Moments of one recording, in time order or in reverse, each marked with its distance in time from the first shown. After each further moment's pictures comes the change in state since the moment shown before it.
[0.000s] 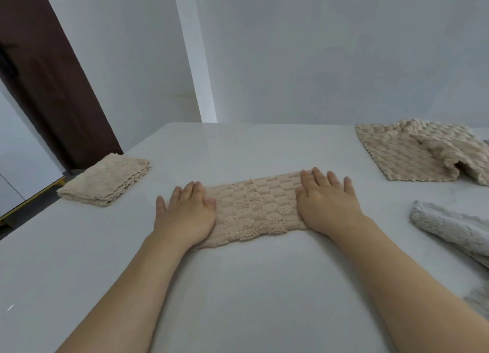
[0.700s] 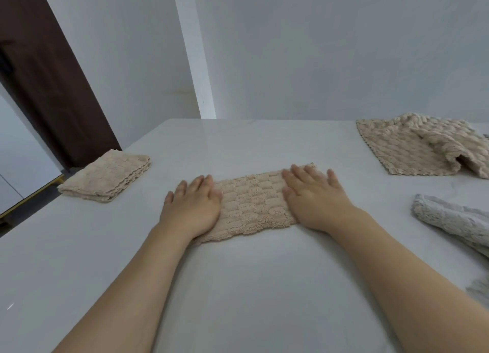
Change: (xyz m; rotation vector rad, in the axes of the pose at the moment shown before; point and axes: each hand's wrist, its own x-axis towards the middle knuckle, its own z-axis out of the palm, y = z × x) left_hand 0.008 0.004 0.003 -0.043 -0.005 0.069; right_hand -0.003 -0.012 0.004 -0.023 -0.037 -0.191
